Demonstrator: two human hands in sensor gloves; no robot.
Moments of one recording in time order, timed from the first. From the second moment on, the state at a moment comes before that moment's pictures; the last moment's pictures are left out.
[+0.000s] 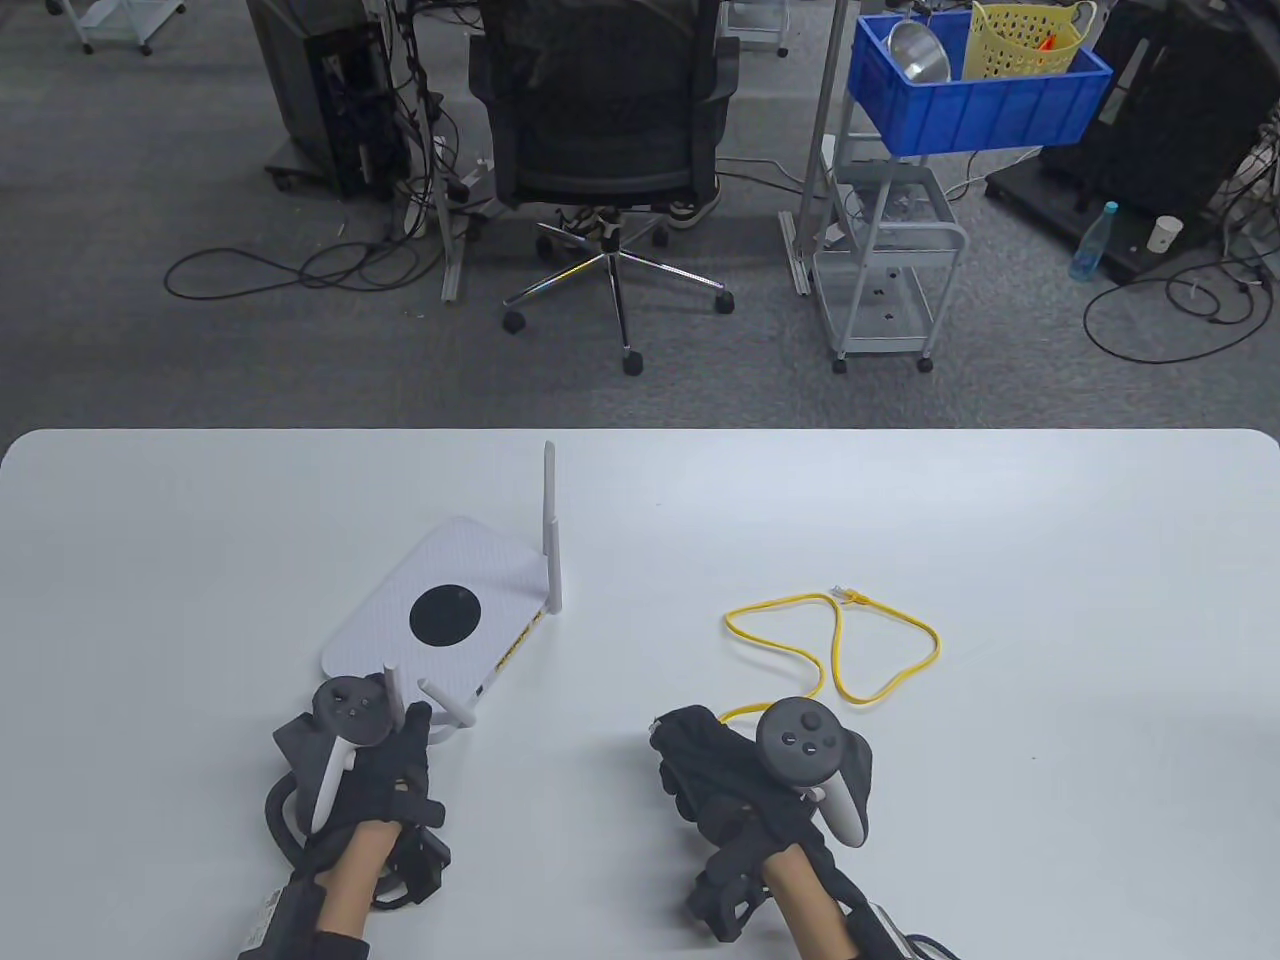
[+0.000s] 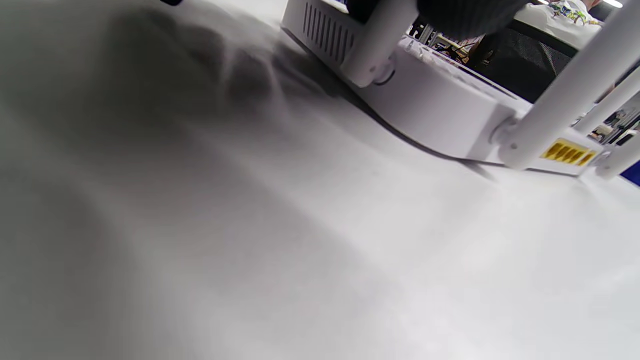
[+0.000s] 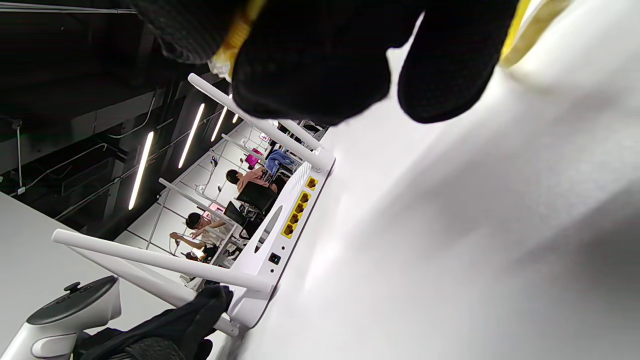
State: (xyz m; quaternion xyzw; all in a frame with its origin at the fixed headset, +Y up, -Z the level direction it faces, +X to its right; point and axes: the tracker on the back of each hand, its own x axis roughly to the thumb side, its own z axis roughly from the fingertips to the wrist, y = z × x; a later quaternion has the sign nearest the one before) left_hand -0.290 -0.775 -0.323 -0.13 0.25 0.25 0.93; right_hand 0.088 -0.750 -0.311 0.11 0.09 0.86 0.48
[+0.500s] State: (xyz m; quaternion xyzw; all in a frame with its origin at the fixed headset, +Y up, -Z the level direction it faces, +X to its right) left_hand -0.298 -0.765 -0.312 -0.22 0.14 0.21 0.94; right_hand 0.091 -0.731 -0.306 0.12 0.03 0.91 0.40
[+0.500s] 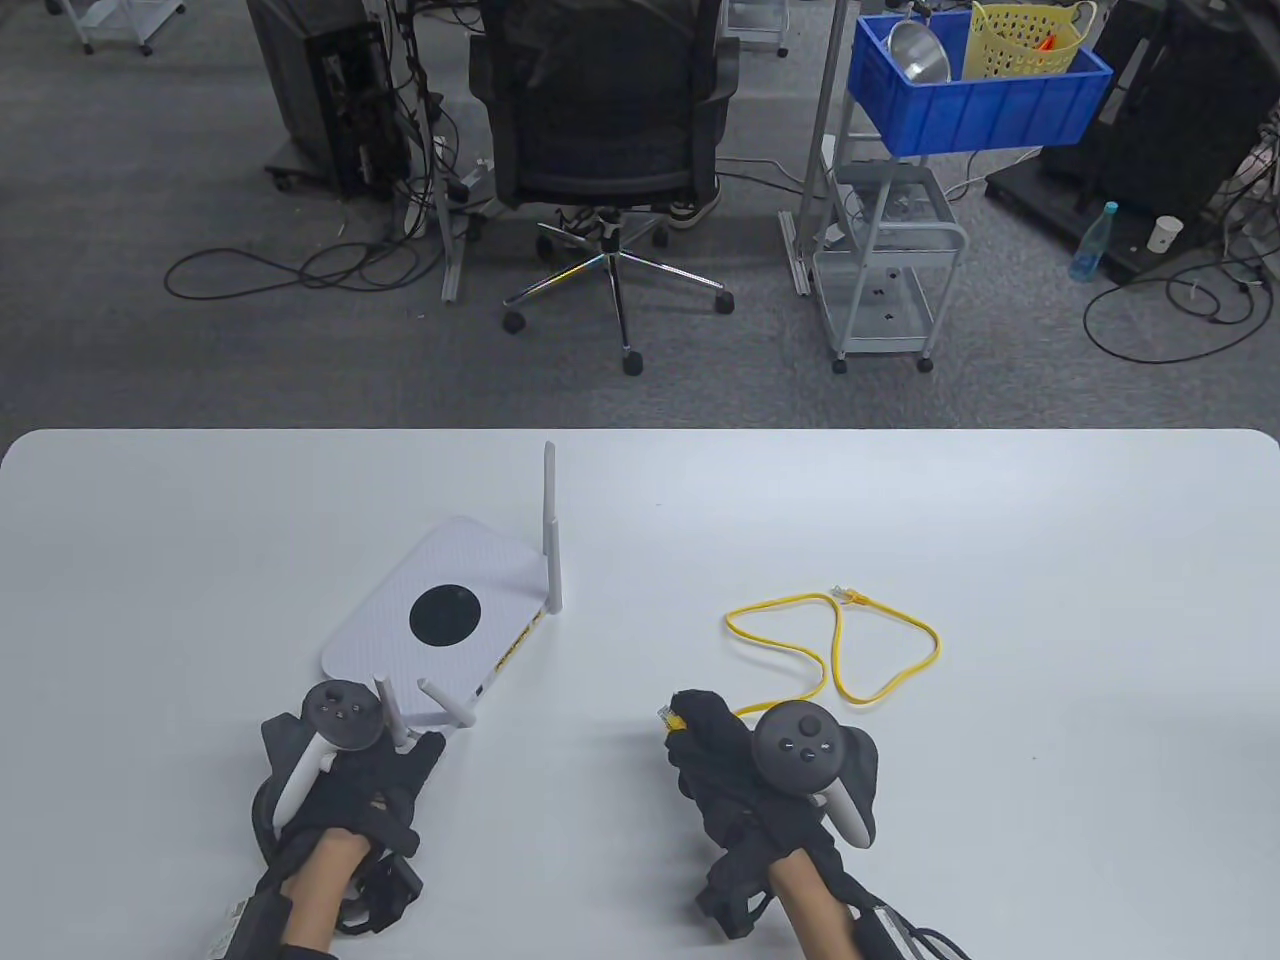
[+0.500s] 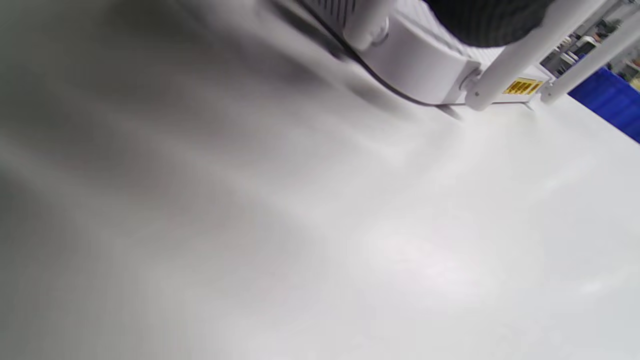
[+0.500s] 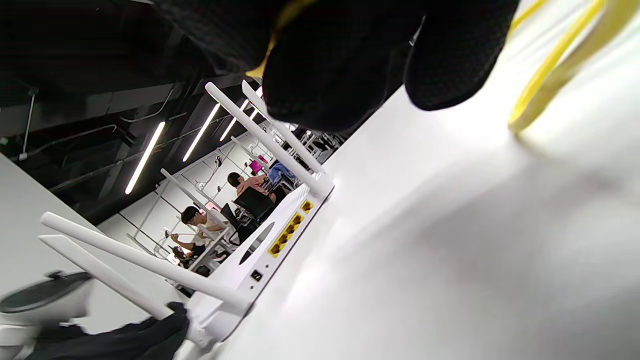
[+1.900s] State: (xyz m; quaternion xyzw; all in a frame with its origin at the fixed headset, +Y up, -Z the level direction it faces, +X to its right) left_hand -0.289 -0.725 -0.273 -0.10 0.05 0.12 0.99; right_hand 0.069 -0.764 -0.315 0.12 0.03 0.99 -0.08
